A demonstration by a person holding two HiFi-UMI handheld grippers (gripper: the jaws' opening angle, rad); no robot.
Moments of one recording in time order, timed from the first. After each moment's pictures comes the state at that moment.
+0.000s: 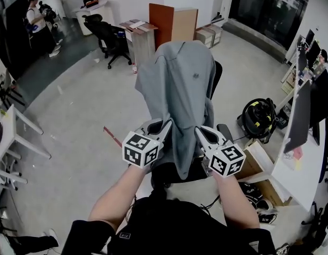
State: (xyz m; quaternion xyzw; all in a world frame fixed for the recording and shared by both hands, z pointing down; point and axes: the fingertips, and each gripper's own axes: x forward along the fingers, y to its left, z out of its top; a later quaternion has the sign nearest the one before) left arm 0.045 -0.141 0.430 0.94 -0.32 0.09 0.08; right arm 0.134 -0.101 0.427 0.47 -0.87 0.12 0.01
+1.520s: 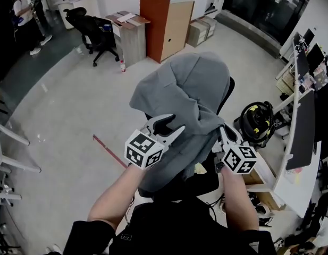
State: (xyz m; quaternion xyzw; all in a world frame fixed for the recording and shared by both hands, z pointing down) left arm 0.045 -0.339 0.437 0.97 -0.21 0.06 0.08; right arm 0.197 -0.315 0.443 0.64 -0.76 0.16 0.01
